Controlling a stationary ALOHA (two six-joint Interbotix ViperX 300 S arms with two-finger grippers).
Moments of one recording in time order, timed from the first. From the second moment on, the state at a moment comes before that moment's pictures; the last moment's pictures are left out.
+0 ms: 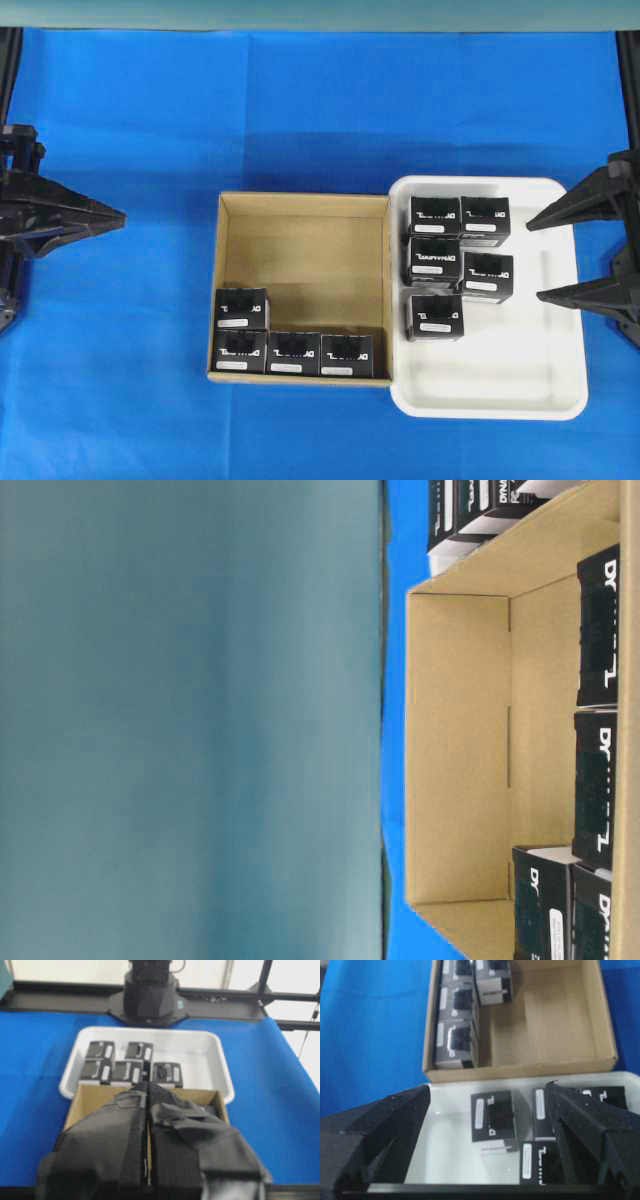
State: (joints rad) left arm 0.00 -0.98 1.10 0.02 -0.08 -0.04; right arm 0.06 -0.96 0.94 0.06 0.53 0.10
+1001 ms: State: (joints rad) left arm 0.00 -0.98 1.10 0.02 -0.05 -0.04; right arm 0.06 -0.99 0.97 0.06 0.53 0.10
